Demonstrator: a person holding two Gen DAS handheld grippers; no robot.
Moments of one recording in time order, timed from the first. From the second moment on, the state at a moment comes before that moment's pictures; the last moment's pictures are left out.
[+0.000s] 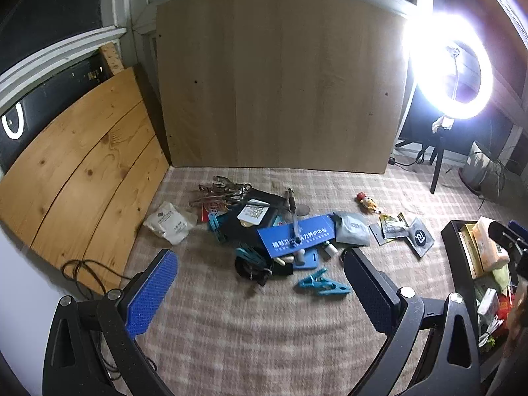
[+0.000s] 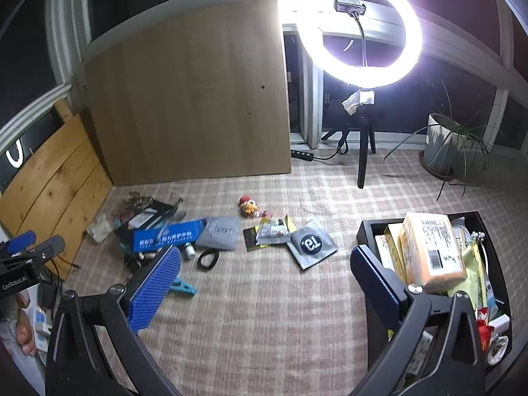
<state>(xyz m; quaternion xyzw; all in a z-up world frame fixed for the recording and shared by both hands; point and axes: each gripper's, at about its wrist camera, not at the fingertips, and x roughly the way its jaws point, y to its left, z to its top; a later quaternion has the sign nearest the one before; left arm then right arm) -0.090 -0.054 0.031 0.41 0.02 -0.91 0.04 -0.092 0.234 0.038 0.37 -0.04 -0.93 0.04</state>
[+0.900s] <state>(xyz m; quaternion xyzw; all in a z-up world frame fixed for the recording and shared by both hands) -0.287 0.021 -0.083 0.61 -0.07 -0.78 -0.13 -0.257 0.239 -0.071 0.58 -0.15 -0.79 0.12</state>
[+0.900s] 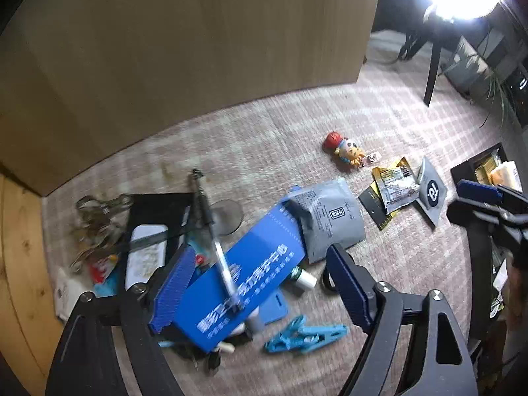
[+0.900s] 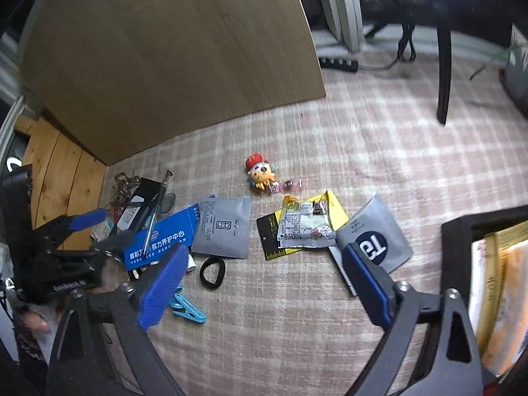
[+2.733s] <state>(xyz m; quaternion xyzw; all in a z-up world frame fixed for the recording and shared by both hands) -0.223 -0.083 -0.095 0.65 0.07 -0.73 -0.18 -0.233 0.142 -0.154 0.65 -0.26 -0.69 0.18</state>
